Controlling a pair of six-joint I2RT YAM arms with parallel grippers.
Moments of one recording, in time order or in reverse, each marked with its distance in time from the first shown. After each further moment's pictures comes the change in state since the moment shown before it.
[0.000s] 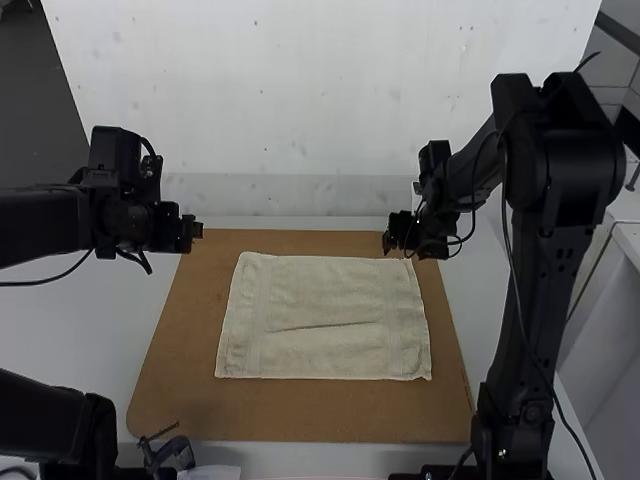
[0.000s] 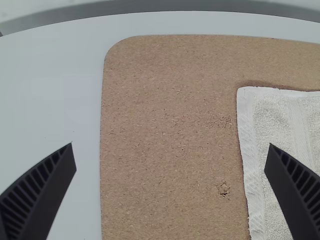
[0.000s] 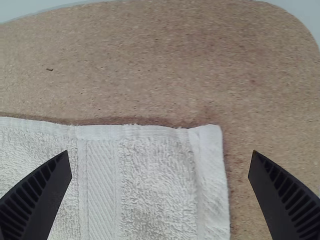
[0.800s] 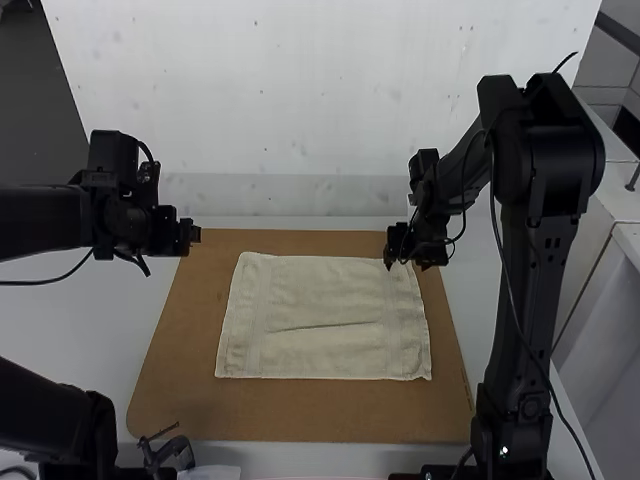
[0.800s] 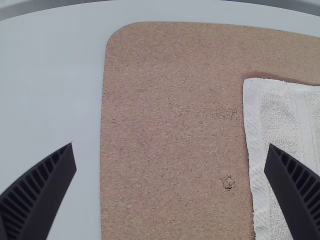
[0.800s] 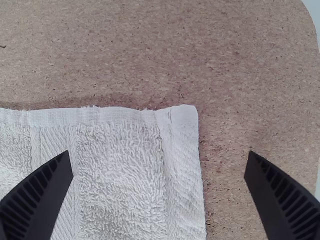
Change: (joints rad) left arm 0.038 0.038 0.002 0.002 0.037 -0.004; right arm 0.023 0.065 0.042 -0.061 0.131 -0.018
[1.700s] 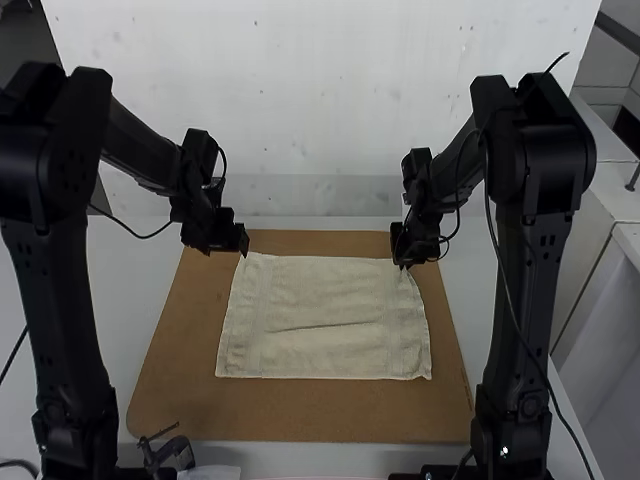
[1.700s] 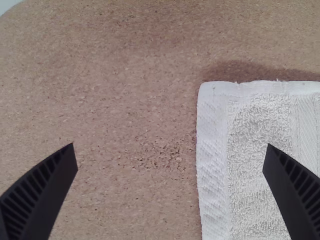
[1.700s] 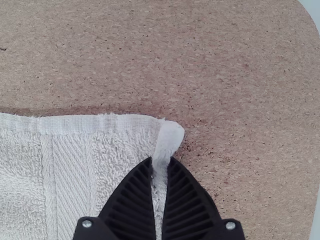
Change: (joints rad) left arm -0.184 0.689 0.478 -0.113 -0.039 -0.072; right arm 0.028 0.030 0.028 -0.005 0.048 -0.004
